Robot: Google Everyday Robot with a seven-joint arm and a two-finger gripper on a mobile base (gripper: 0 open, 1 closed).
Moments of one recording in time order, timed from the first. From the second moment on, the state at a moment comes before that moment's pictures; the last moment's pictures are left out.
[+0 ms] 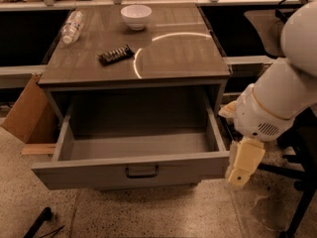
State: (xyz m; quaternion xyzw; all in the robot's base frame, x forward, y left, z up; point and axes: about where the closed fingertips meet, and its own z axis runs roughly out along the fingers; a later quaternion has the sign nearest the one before) arm 0.397 -0.148 0.839 -0.63 0.76 0.11 0.12
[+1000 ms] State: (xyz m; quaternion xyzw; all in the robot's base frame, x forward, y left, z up) arm 0.402 -0.176 0.728 -0.64 0.76 0.06 0.10
